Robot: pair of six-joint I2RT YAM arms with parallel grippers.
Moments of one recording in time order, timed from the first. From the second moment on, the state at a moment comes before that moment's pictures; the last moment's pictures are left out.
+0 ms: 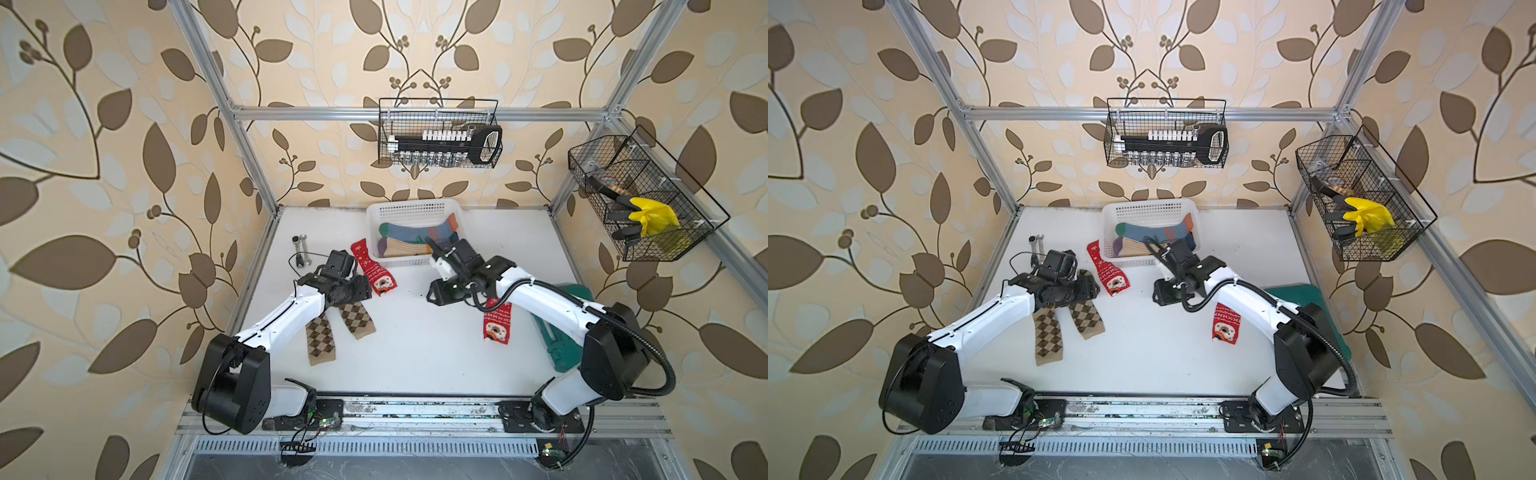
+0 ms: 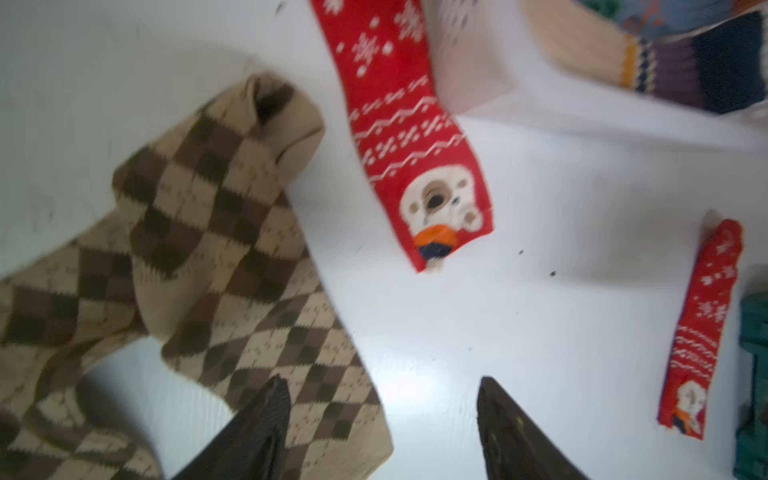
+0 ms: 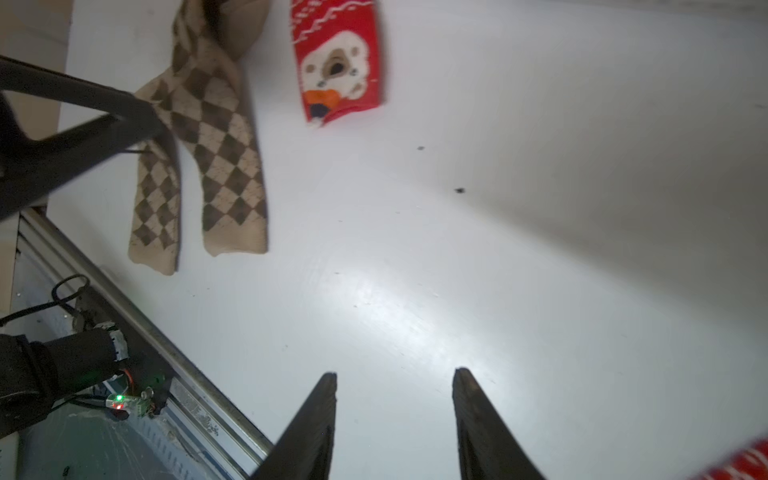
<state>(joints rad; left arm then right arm) -0.31 1.28 0.79 -0.52 0.10 -0.57 0.69 1.62 1.21 -0.66 -0.21 0.40</state>
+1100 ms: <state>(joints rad) -0.27 1.05 0.47 -0.38 0.18 -0.69 1.00 2.15 1.49 -0.42 -0.23 0.60</state>
